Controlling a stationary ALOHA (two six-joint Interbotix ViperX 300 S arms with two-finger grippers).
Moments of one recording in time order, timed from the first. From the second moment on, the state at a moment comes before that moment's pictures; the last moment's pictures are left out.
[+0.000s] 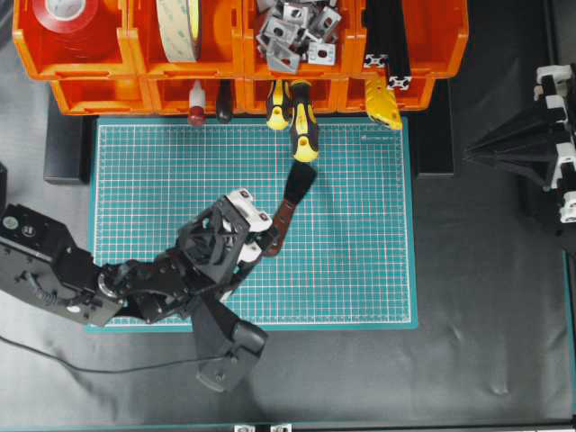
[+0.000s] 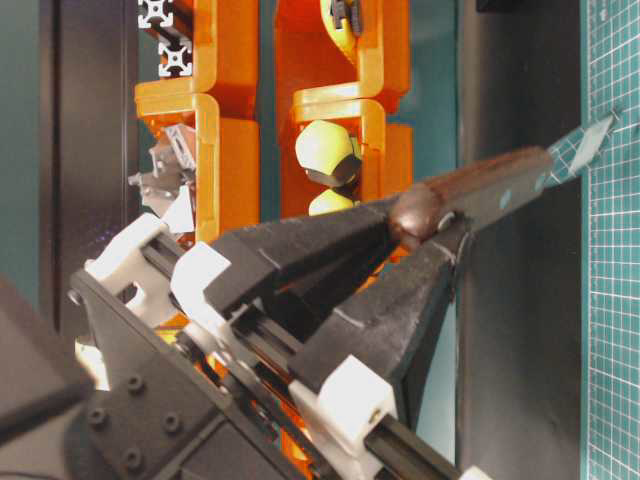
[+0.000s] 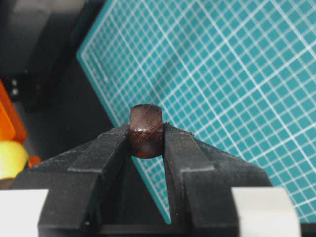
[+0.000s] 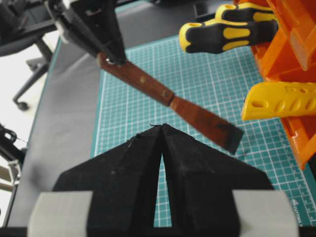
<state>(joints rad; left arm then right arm) -0.42 0.11 0.30 0.96 0.73 -0.18 0.05 -1.15 1.20 0.03 0.24 0.26</state>
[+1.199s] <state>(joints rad) -0.55 -0.10 0.63 0.95 0.65 -1.25 0.04 -1.16 1.20 0.03 0.26 0.26</state>
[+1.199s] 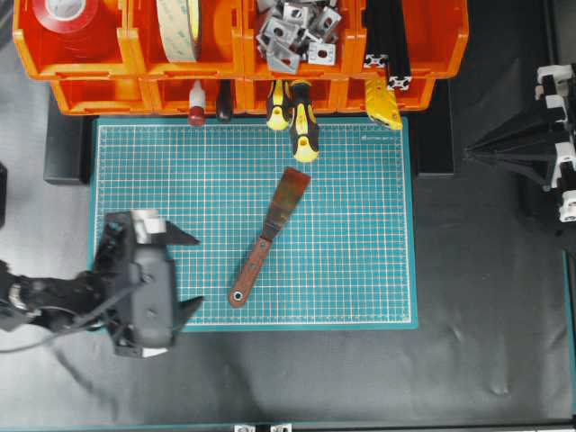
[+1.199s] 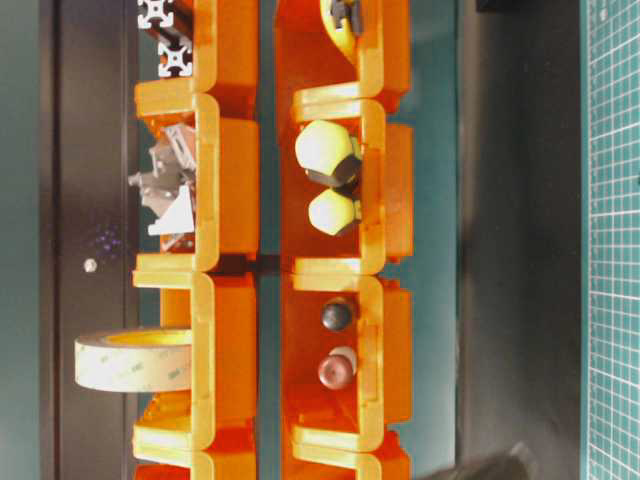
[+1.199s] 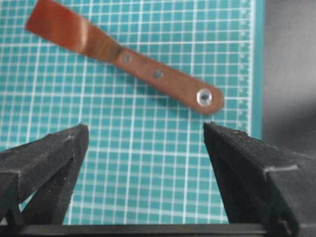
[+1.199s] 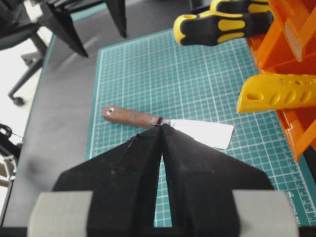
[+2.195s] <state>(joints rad) -0.59 -1.11 1.05 0.95 0.67 -1.34 0.02 -1.19 1.19 0.03 0.26 0.26</state>
